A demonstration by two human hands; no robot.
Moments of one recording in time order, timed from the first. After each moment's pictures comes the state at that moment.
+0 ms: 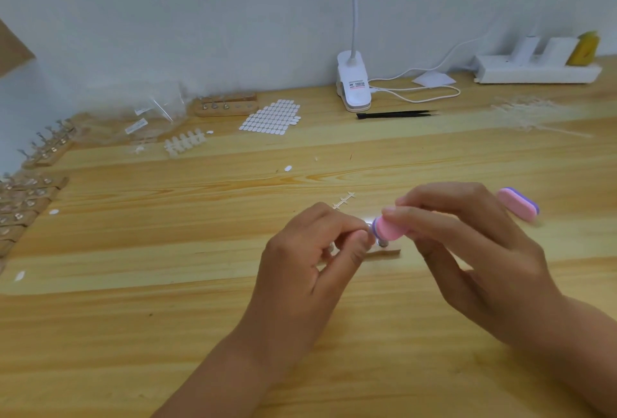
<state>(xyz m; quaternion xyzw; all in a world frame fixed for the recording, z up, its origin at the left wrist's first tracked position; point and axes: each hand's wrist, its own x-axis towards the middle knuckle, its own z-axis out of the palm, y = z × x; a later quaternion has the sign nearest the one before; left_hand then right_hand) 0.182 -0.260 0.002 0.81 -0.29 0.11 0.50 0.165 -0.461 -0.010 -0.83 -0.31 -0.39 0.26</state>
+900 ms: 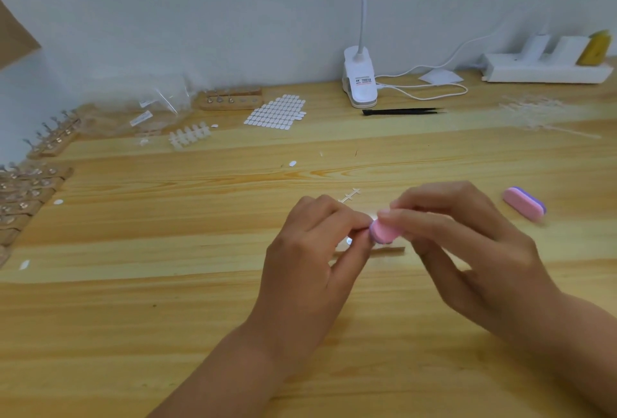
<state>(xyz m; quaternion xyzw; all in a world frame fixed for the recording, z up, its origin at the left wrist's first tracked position) 0.181 -0.264 0.000 0.85 -0.28 0.17 0.42 0.166 -0.458 -0.013 -0.84 -0.32 -0.34 0.28</state>
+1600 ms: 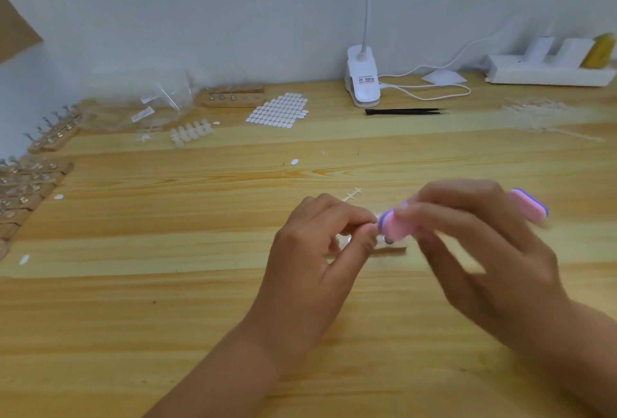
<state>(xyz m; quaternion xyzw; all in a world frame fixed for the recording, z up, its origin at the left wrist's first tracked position) 0.181 -0.265 0.003 0.82 -0.25 0.13 0.50 0.163 -0.457 -0.011 -0.82 -0.31 -0.39 0.26</state>
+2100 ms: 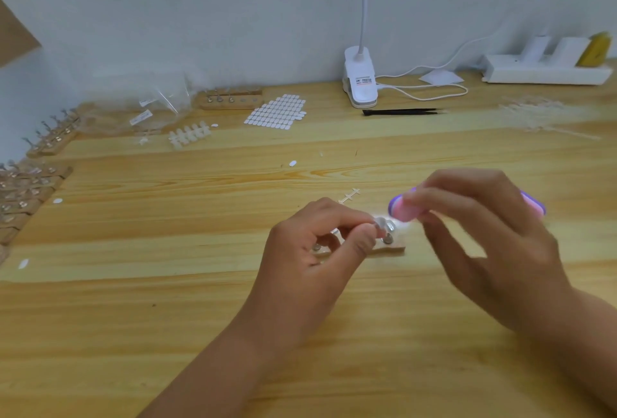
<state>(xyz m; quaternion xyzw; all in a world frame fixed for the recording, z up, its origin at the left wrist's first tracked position) 0.183 -0.260 0.003 0.76 -0.26 0.06 0.59 0.169 -0.465 -0.009 -0.83 -0.29 -0.41 0.24</state>
